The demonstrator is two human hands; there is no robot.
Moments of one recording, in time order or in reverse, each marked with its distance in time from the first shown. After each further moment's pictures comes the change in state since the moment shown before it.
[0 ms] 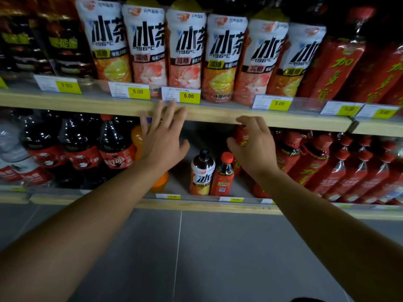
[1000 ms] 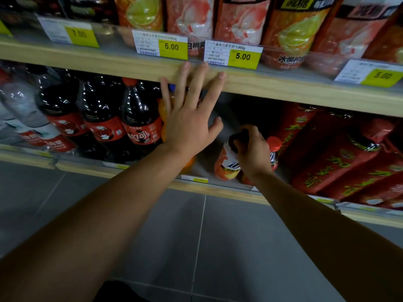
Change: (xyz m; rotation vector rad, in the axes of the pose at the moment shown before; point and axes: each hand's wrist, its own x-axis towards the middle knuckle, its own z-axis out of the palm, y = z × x) left_hand -0.004 -0.030 0.046 0.034 0.250 0.009; right_hand -0.015 0.014 0.155 0.181 -0.257 0.267
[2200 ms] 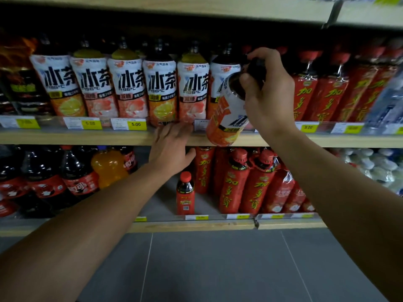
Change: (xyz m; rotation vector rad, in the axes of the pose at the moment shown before) left_hand 0.078 0.171 -0.056 -0.177 -0.242 0.086; right_hand -0.024 -0.073 -0.348 0.096 0.567 -0.489
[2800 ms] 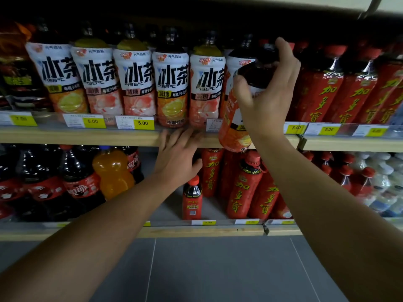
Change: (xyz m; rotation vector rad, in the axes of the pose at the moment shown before) left_hand -0.011 -0.023 0.033 0.065 -0.011 0.084; right_hand -0.004 0.018 0.070 0.041 0.271 -0.063
